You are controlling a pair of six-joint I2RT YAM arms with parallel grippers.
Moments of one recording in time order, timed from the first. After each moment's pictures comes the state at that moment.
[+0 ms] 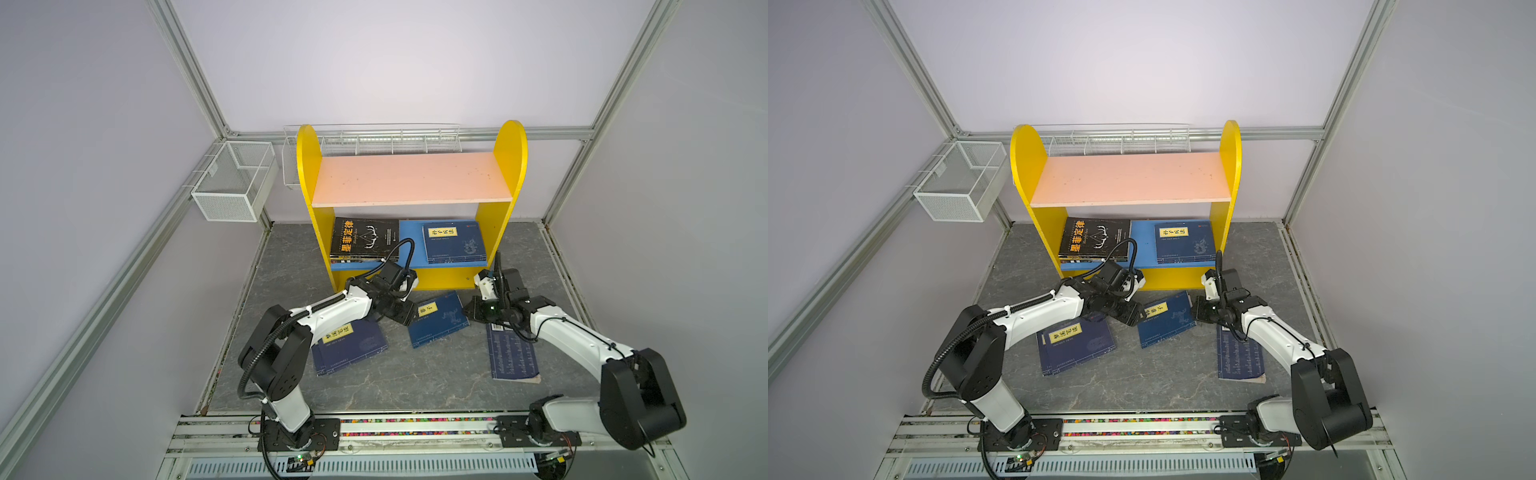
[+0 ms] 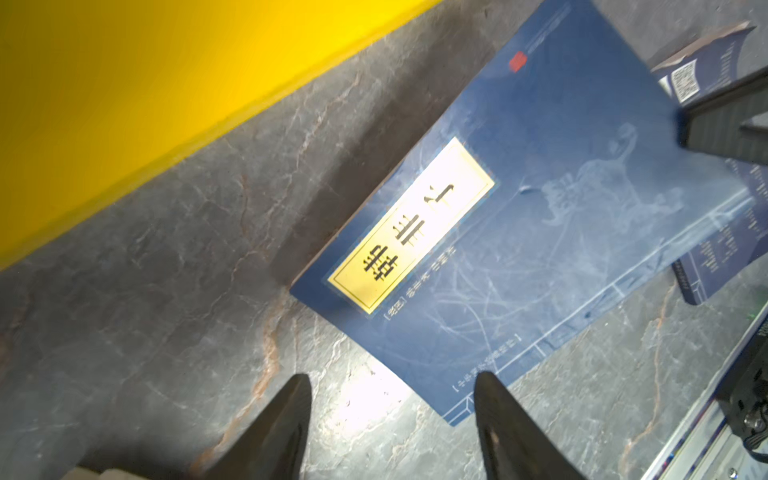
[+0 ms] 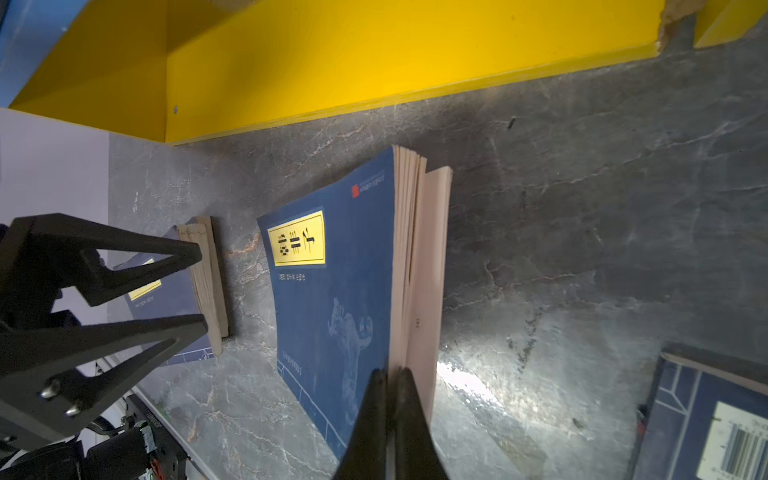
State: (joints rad) left arm -0.74 1.71 1.15 -0.51 0.23 -0.17; right arm 0.32 1.35 0.77 -0.38 -0.38 0.46
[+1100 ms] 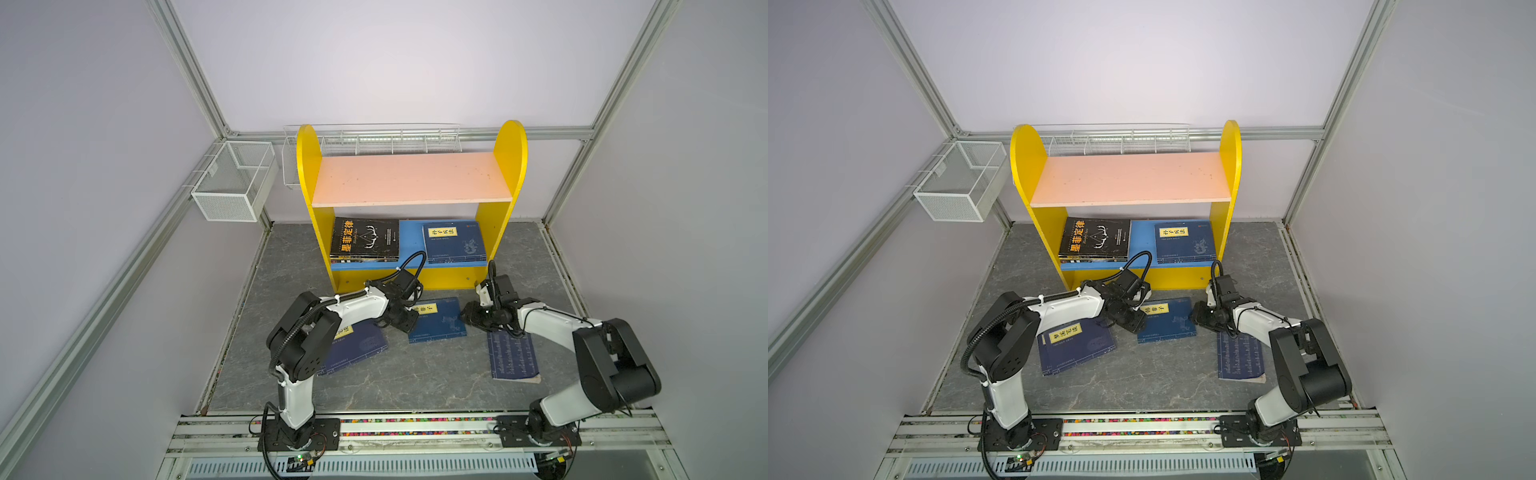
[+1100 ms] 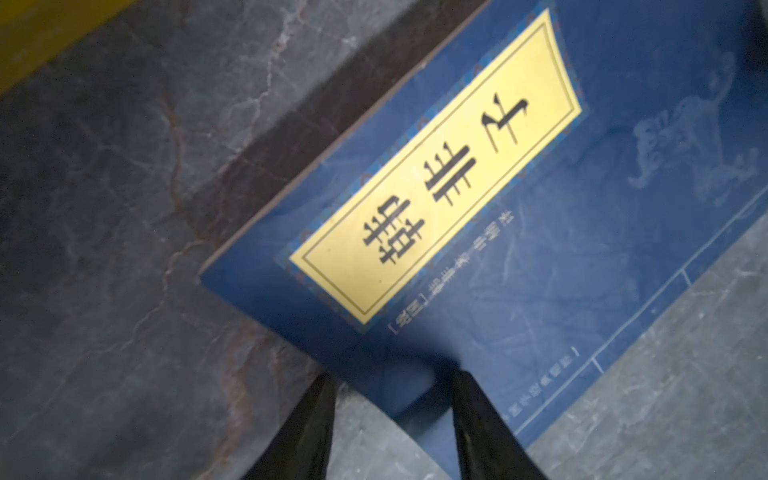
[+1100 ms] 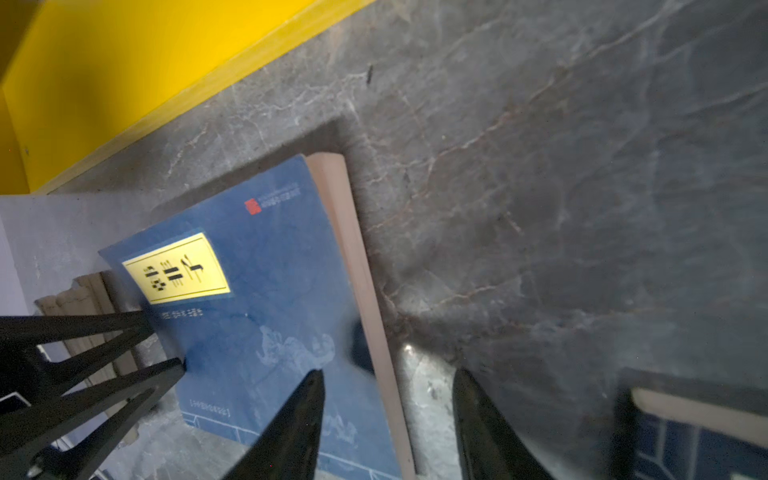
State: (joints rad) left arm -0.79 1.89 1.20 -0.54 0.14 -0.17; right arm 0.30 1.54 0.73 -0.28 -0.30 0.56
